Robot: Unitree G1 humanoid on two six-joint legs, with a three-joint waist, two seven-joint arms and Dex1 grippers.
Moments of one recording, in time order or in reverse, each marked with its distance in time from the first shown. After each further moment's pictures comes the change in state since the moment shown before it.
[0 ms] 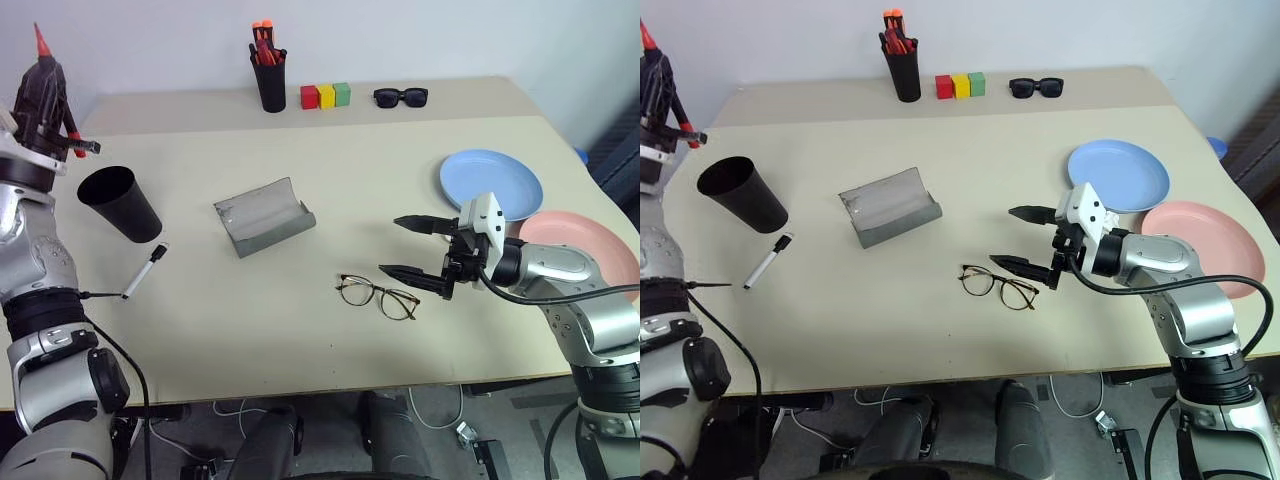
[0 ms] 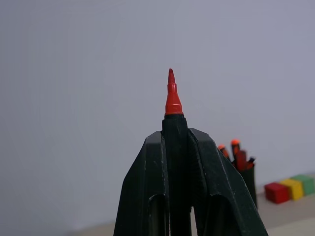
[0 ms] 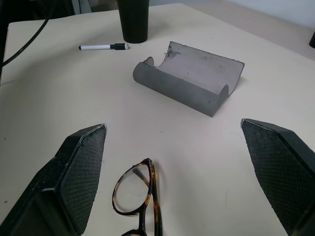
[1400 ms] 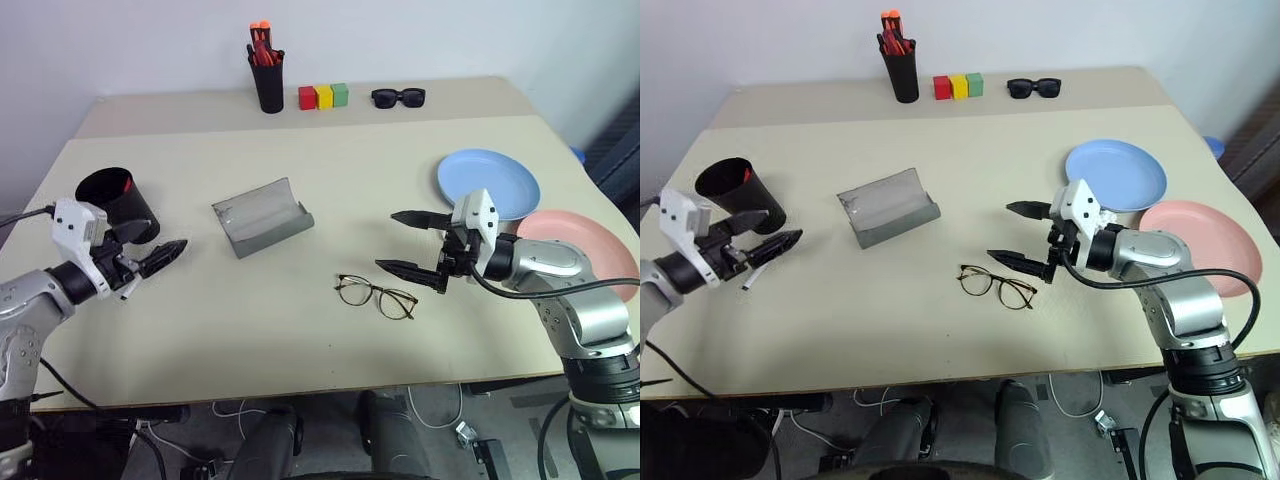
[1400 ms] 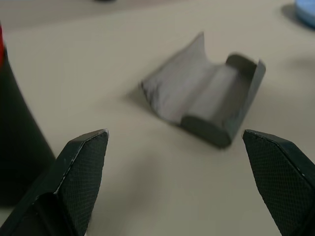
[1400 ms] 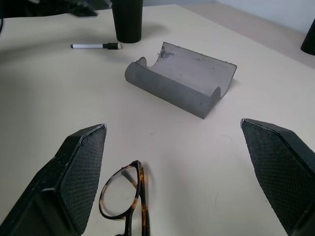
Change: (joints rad) left arm 0.635 0.207 -0.087 -0.669 -0.270 0.882 -0.190; right arm -0.039 0.023 0.028 0.052 -0.039 -0.043 -0.002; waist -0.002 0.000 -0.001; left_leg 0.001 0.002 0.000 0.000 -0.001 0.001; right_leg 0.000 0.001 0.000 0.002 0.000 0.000
